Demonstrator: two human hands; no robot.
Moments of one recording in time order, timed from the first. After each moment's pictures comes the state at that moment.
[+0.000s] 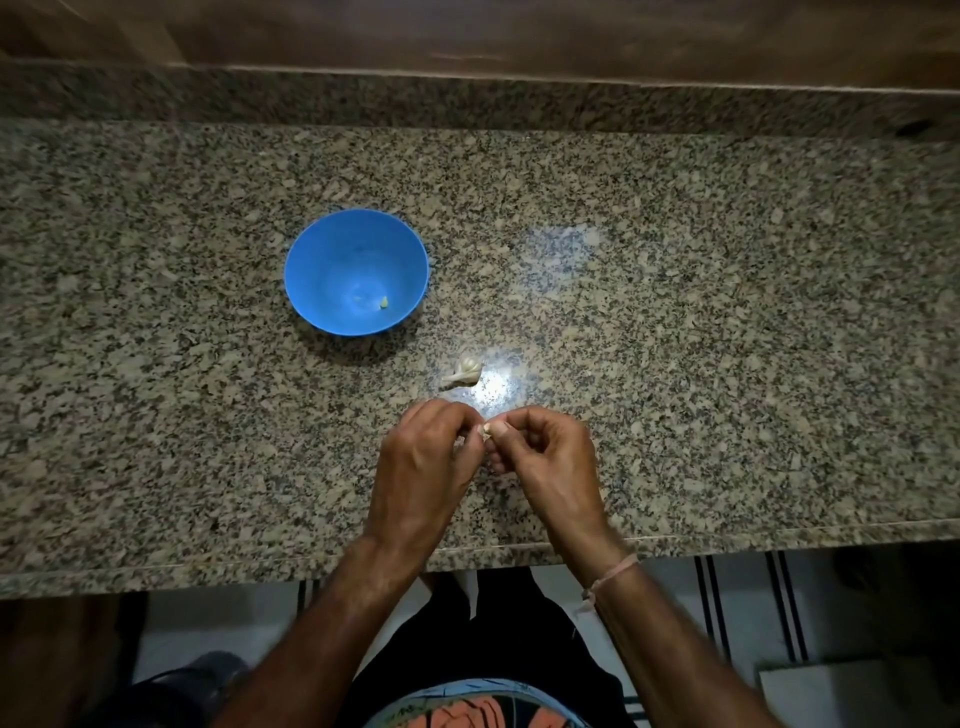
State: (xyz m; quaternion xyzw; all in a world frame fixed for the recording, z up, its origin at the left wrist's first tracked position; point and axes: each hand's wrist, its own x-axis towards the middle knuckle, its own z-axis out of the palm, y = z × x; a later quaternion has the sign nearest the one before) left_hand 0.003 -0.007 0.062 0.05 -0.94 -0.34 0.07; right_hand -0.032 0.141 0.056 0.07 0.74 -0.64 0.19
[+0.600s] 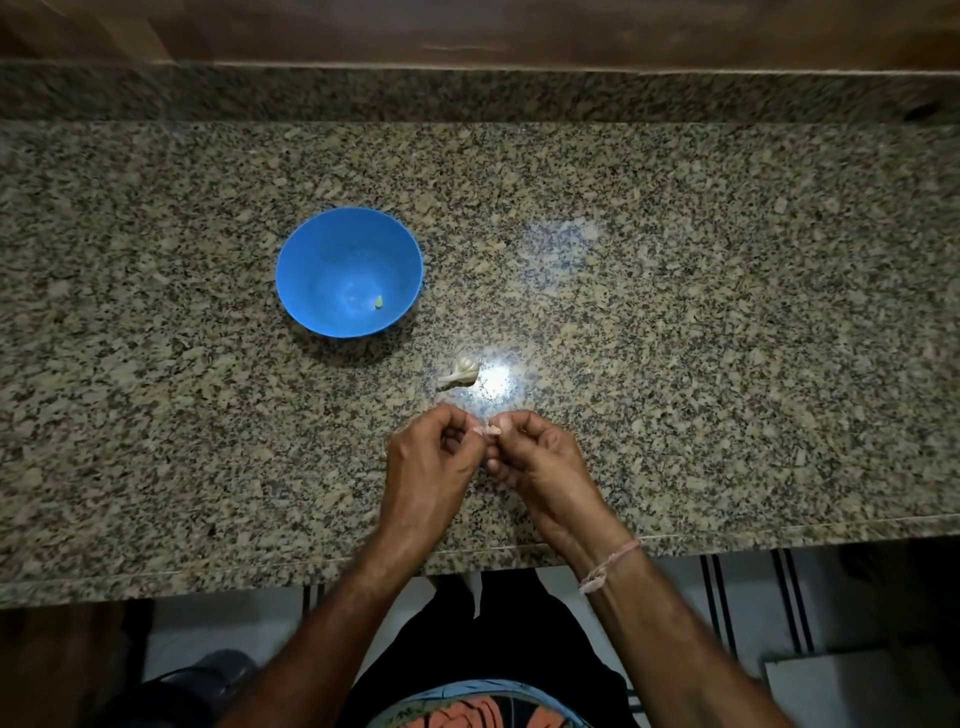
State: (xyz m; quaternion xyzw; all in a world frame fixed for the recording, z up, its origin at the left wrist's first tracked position) left_hand -0.004 0.002 0.063 0.23 -0.81 -0.53 -0.05; right_hand -0.041 0.142 0.041 0.23 0.50 -0.77 0.32
